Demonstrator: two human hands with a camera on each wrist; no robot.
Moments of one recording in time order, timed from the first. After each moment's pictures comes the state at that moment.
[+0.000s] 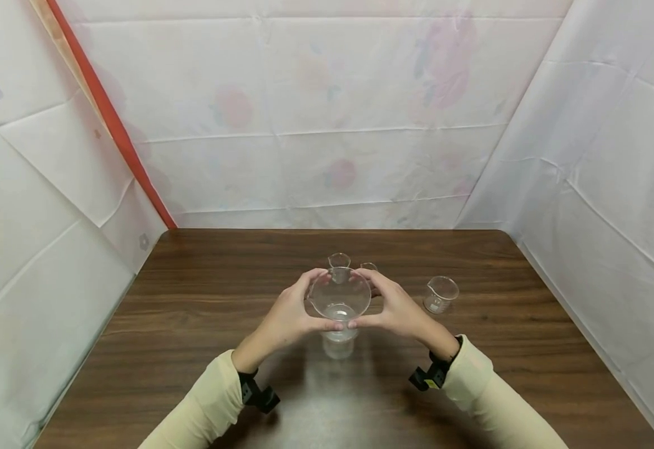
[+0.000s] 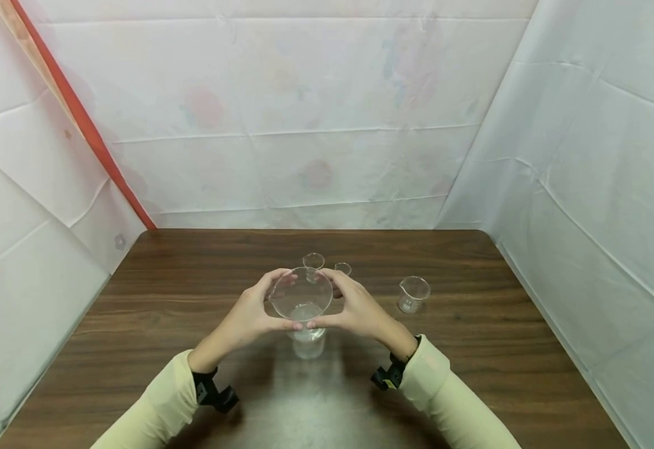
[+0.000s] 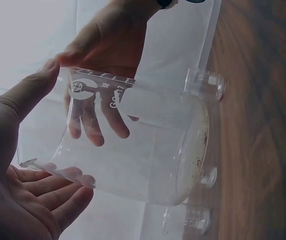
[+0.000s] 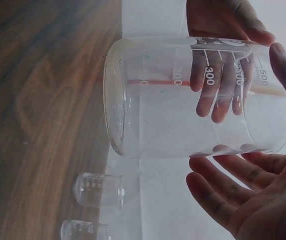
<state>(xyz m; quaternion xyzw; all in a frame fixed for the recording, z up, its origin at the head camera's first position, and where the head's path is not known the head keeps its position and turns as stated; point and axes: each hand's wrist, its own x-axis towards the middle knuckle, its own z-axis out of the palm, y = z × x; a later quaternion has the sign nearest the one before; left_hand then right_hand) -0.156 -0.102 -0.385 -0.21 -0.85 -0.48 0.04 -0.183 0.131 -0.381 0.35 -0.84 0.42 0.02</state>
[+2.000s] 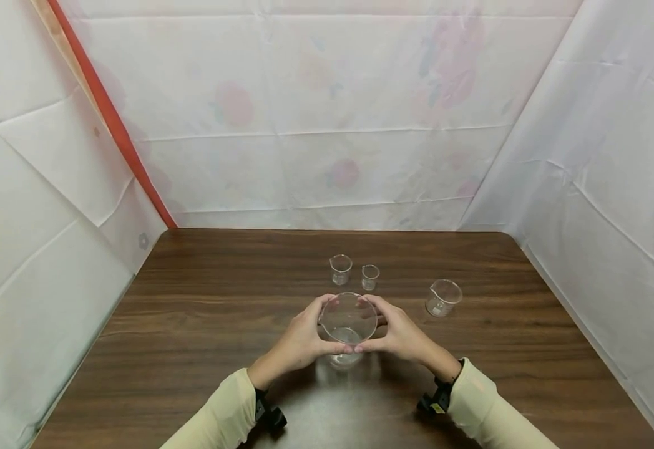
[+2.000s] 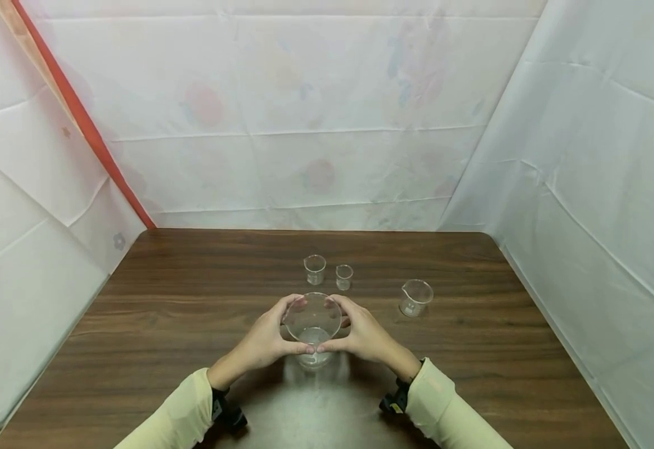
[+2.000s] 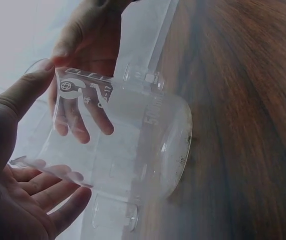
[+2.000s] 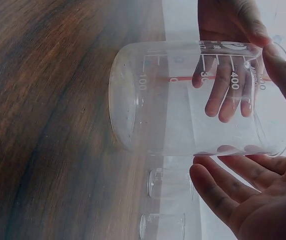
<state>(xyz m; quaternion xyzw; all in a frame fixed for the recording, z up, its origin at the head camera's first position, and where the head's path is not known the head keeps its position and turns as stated) -0.154 -0.088 -0.436 -0.19 -0.87 -0.45 -0.02 -0.175 0.143 -0.428 0.32 -0.84 0.45 -0.06</state>
